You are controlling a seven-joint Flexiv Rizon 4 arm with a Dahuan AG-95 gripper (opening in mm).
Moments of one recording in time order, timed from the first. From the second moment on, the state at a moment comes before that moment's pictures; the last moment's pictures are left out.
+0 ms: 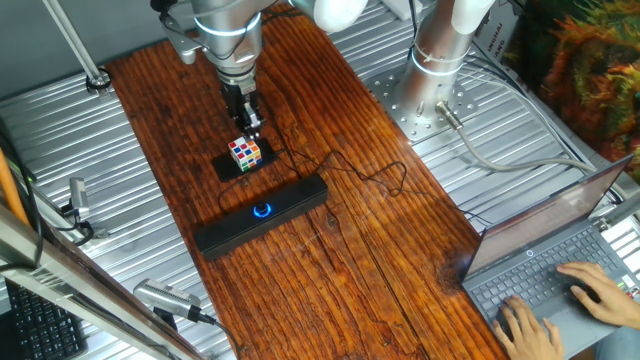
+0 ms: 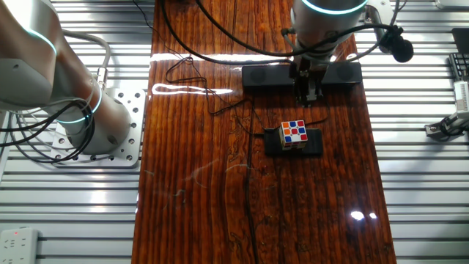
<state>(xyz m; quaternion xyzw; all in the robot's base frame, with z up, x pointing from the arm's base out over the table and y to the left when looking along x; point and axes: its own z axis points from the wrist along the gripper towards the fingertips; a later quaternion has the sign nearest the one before) 0.502 0.001 0.170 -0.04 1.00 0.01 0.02</state>
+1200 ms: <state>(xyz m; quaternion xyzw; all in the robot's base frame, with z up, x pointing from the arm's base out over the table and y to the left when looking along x) 0.500 0.003 0.174 -0.03 1.00 0.01 0.02</state>
